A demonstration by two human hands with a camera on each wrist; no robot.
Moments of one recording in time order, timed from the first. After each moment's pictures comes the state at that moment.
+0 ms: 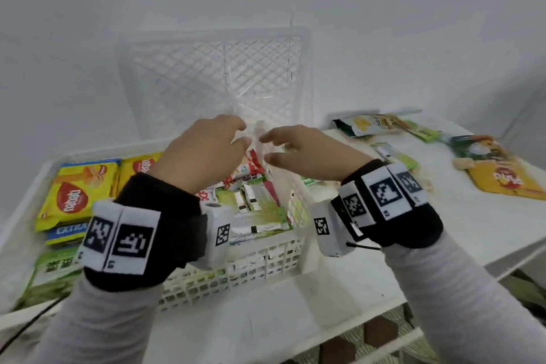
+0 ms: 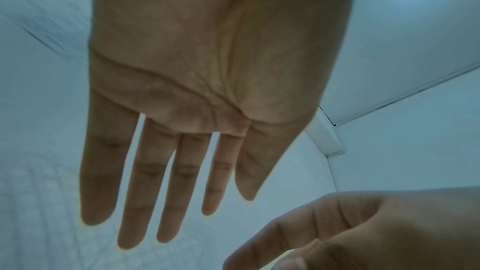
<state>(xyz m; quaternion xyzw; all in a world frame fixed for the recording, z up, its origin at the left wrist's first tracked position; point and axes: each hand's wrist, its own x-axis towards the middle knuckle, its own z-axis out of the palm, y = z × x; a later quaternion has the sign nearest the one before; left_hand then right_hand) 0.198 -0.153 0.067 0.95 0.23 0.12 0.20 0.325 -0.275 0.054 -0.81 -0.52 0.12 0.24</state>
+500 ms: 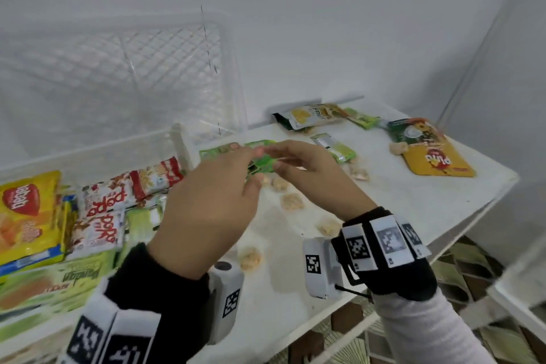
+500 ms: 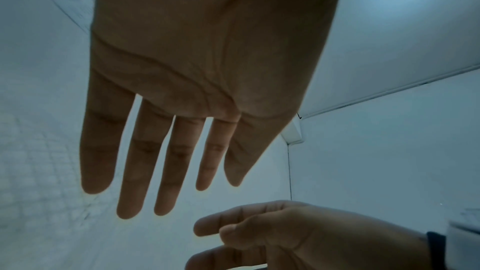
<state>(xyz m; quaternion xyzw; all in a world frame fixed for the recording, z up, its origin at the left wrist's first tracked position) 0.274 -0.272 0.030 0.96 0.16 0.16 0.19 0.402 -0.383 -0.001 -0.76 -0.39 0.12 0.52</state>
